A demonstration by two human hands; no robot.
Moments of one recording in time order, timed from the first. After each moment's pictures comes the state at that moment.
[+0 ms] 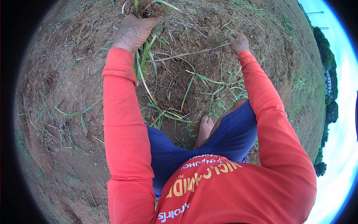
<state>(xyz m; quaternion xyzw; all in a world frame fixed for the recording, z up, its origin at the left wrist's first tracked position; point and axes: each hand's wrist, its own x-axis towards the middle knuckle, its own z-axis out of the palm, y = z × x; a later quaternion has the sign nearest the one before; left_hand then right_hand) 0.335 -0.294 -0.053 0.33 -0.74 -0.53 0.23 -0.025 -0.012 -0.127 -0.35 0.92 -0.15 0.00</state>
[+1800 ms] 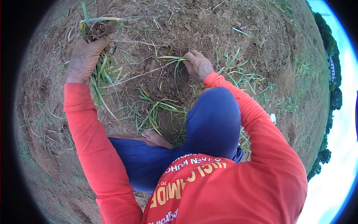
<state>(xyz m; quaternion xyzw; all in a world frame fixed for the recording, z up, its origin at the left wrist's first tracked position) 0.413 -0.283 -0.041 0.35 -0.75 -0.53 0.18 0.179 0.025 -0.200 -0.53 0.83 -0.17 0.07</state>
